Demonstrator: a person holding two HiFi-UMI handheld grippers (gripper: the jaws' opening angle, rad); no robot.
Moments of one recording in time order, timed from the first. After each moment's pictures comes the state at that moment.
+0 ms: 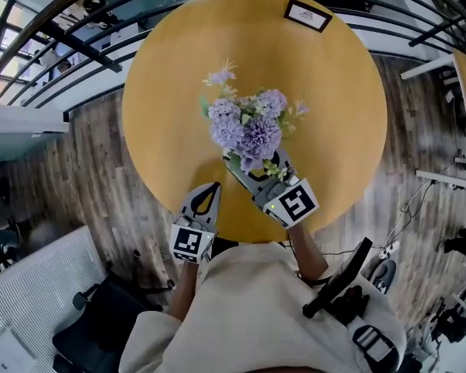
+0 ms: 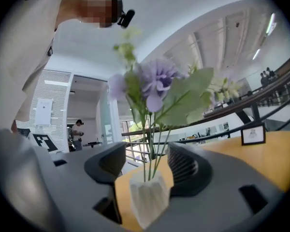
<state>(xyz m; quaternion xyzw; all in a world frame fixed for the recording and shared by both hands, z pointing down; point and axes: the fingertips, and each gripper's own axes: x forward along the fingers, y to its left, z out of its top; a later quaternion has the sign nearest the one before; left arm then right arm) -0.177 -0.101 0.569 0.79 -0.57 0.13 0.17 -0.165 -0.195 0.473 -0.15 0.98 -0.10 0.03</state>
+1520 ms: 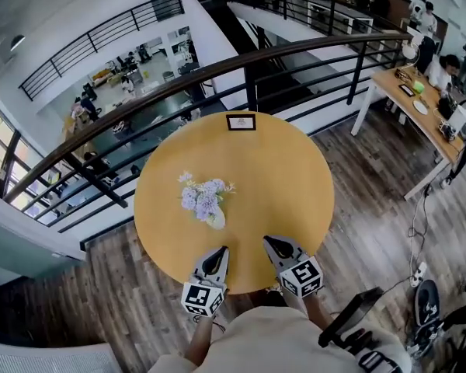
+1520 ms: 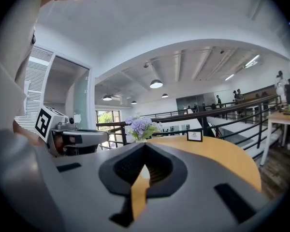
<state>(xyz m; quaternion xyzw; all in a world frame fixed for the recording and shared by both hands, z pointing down) -0.114 -0.080 0.499 0.86 -0.51 0.05 0.04 -0.011 -0.111 0.511 -0.35 0.93 -0.09 -0.04</state>
